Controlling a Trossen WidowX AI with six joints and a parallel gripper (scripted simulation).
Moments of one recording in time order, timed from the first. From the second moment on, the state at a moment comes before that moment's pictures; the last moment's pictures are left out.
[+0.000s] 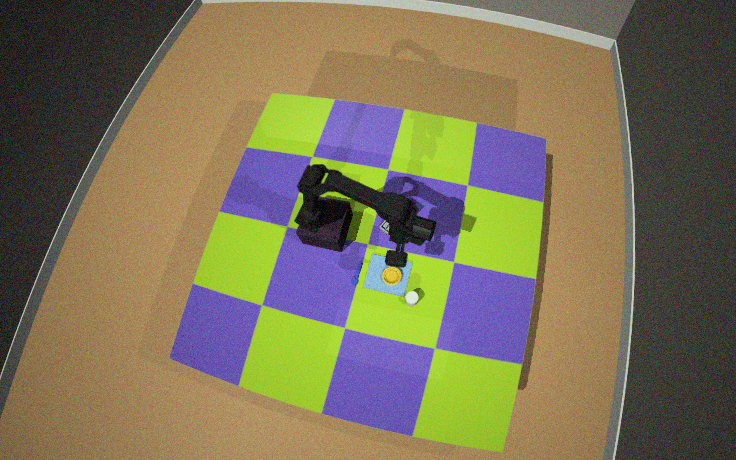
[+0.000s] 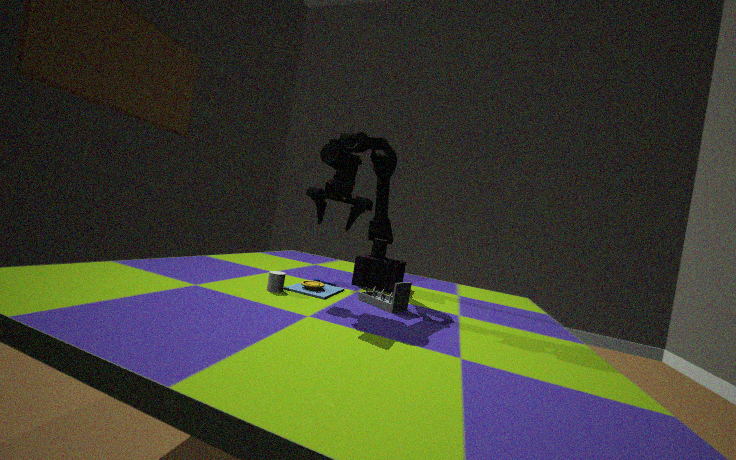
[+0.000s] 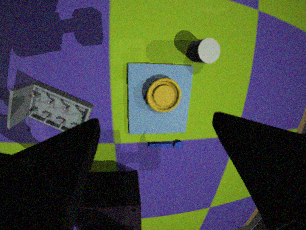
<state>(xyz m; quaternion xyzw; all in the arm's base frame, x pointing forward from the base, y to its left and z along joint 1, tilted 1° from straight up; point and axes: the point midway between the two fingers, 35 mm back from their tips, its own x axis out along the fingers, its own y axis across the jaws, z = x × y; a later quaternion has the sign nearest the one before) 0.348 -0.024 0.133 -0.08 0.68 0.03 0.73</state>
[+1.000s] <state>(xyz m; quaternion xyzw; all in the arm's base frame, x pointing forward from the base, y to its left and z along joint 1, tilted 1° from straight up) 0.328 -0.077 -0.002 -0.04 0.70 0.03 0.71</state>
